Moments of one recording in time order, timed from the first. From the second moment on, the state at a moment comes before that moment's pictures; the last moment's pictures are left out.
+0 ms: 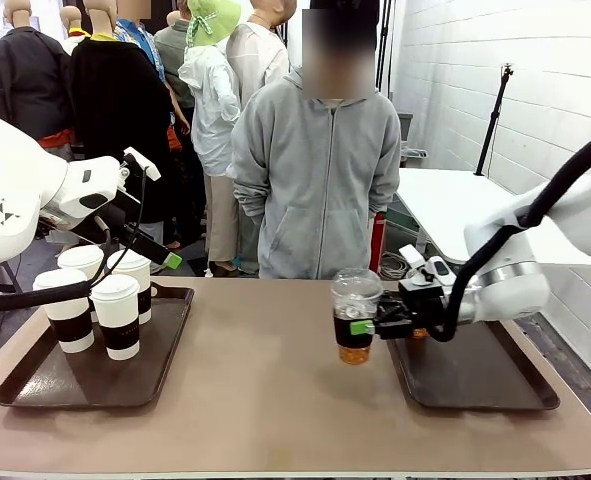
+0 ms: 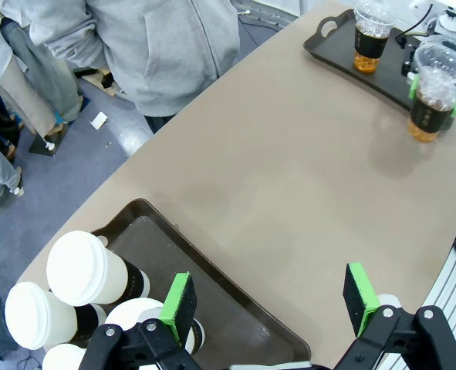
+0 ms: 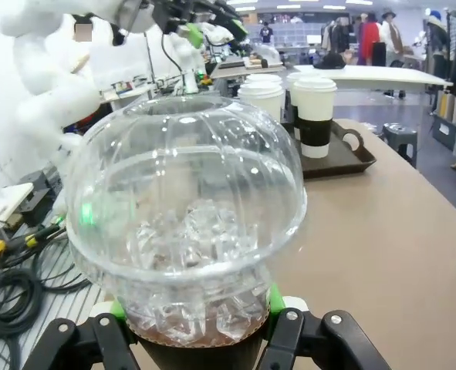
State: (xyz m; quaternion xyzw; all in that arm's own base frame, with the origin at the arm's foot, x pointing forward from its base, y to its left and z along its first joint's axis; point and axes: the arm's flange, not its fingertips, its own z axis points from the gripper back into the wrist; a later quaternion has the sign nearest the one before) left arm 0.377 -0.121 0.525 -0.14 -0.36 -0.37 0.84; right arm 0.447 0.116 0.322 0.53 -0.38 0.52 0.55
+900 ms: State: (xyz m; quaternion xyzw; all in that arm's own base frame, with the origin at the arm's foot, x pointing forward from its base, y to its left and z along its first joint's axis) left arm 0.377 -0.121 0.525 -0.14 -0.36 -0.37 0.84; right arm 0.415 -0.024 0.290 0.49 -0.42 0.53 0.56
